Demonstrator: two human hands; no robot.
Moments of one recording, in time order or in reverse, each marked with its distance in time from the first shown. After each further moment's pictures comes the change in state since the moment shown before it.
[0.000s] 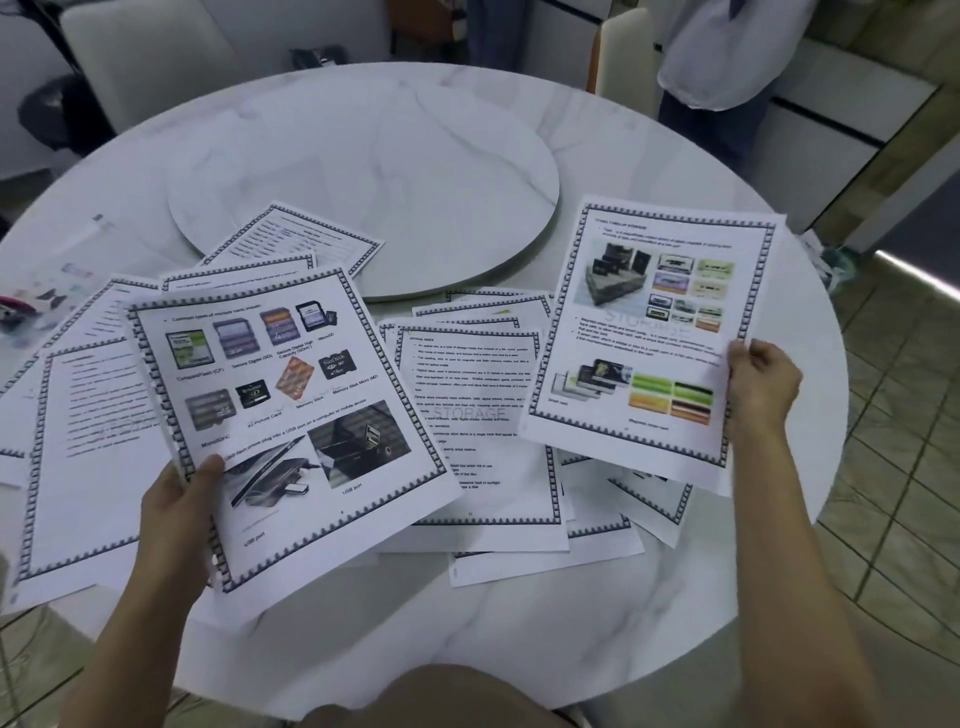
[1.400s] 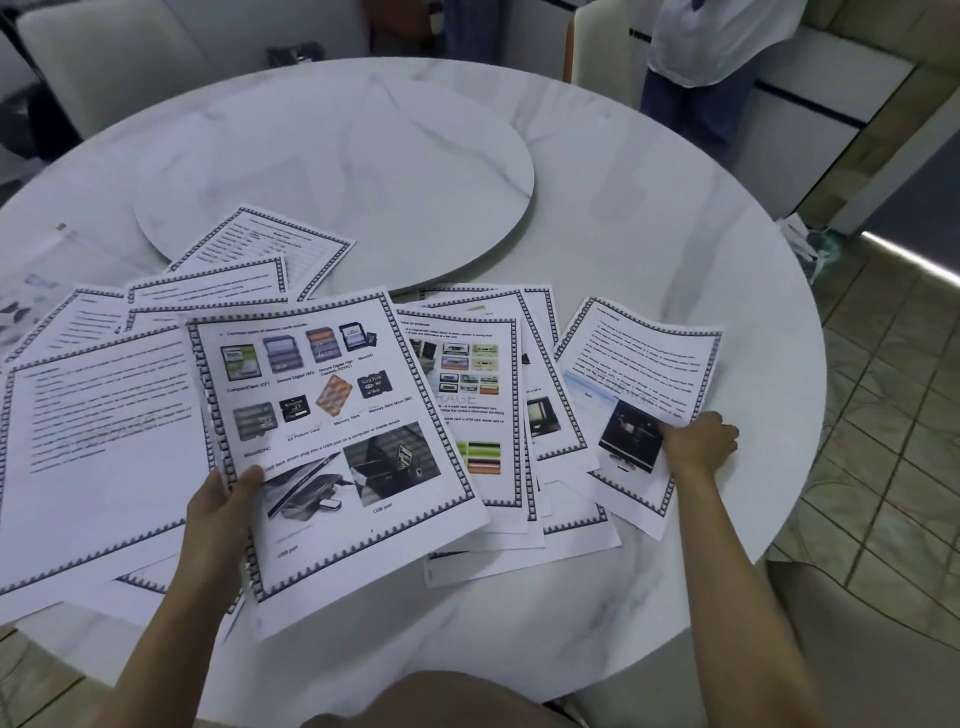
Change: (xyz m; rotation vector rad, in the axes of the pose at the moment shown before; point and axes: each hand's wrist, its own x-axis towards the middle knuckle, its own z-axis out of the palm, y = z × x) left_hand -0.008 -0.021 0.042 0.087 -0.067 -0.009; right_hand -0.022 0.075 0.002 -0.597 -0.121 0.251
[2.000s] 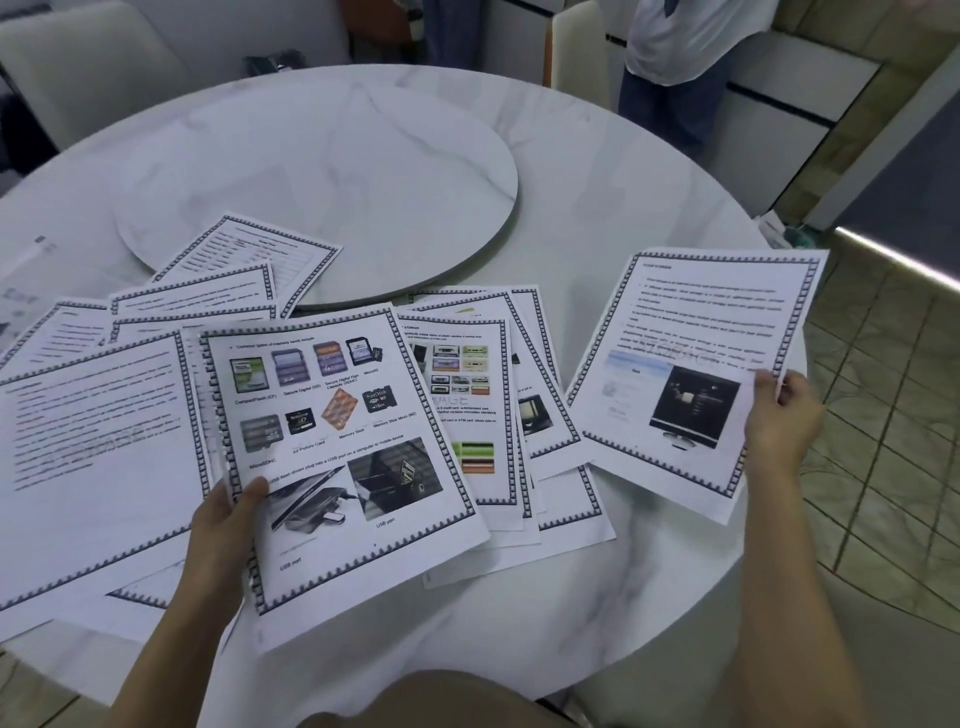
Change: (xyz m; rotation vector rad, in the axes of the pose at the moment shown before) left_hand 0.004 -0.010 -0.003 0.025 -0.064 -0.005; right_hand 0.010 0.011 -0.073 0.531 0.257 -0.309
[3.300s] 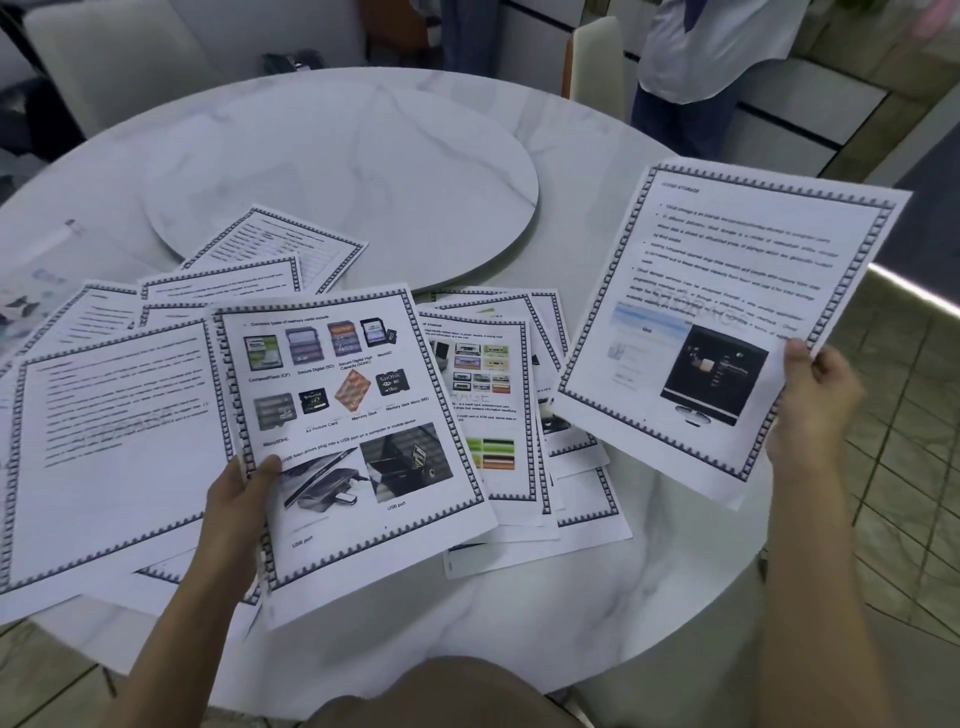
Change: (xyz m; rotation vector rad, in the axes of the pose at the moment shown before) left_hand 0.004 0.008 -0.012 -0.083 -0.026 0.012; right_hand -0.023 -0.066 -0.008 0.417 -0.085 0.061
